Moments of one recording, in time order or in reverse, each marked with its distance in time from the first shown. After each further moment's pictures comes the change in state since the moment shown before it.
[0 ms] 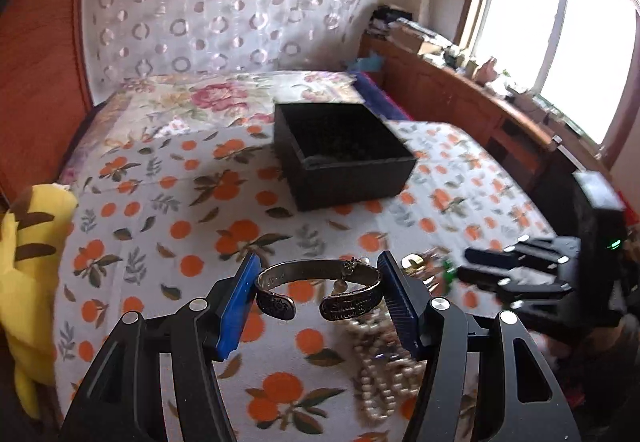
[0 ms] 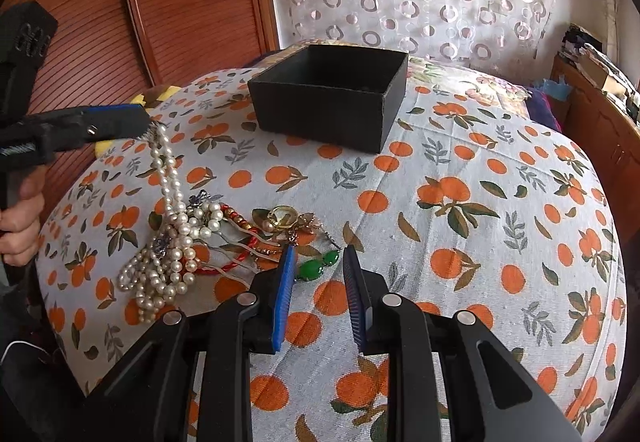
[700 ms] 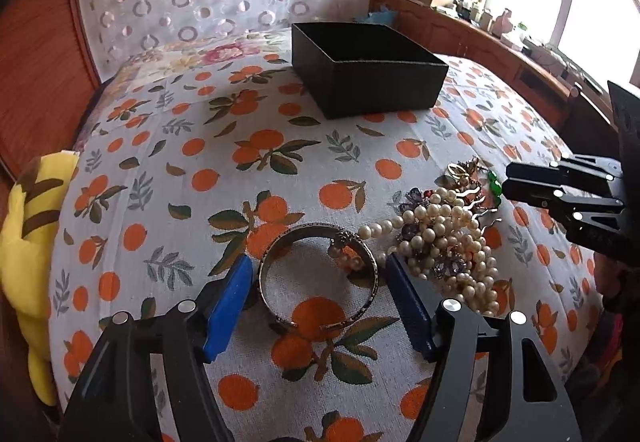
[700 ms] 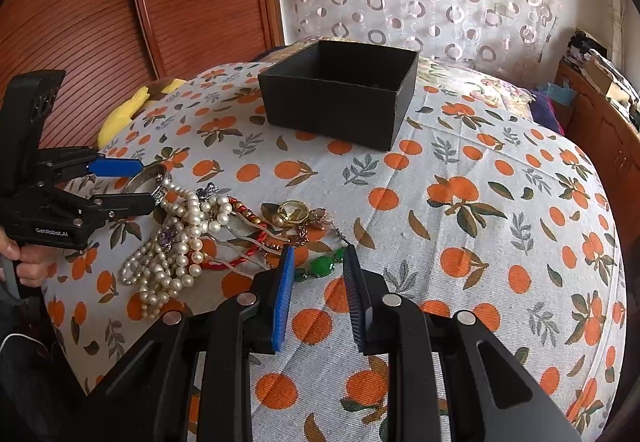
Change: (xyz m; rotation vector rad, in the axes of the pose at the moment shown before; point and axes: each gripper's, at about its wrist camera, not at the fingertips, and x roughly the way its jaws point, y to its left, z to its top) left arm 0.023 0.010 -0.046 0.052 0.149 0.066; right arm 0.001 0.005 -0.002 -0.021 0.008 0.002
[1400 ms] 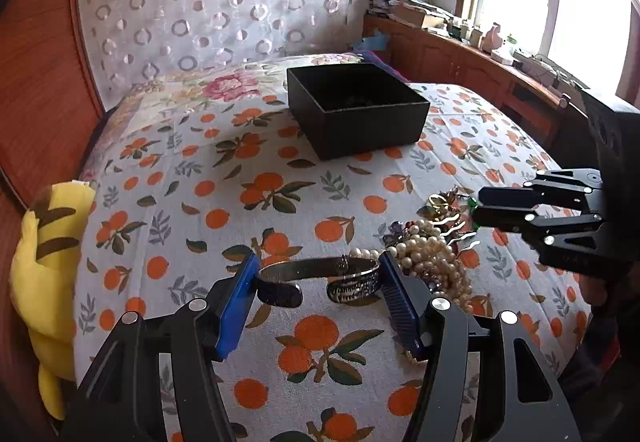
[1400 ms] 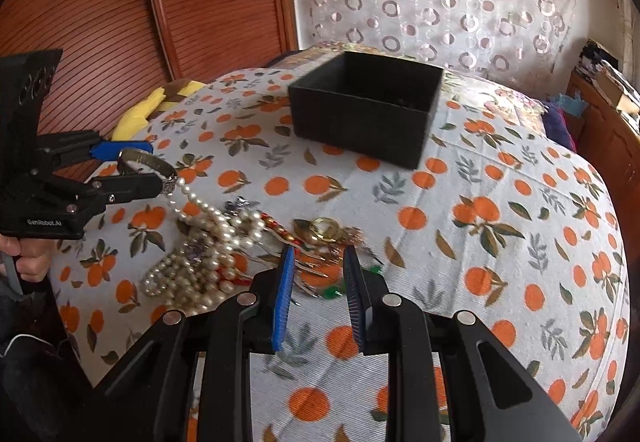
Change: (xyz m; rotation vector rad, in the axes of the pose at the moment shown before) left arm -0.034 -0.006 0.008 0.031 -0.103 0.007; right arm -0.001 0.020 0.011 -0.042 -0.015 0.041
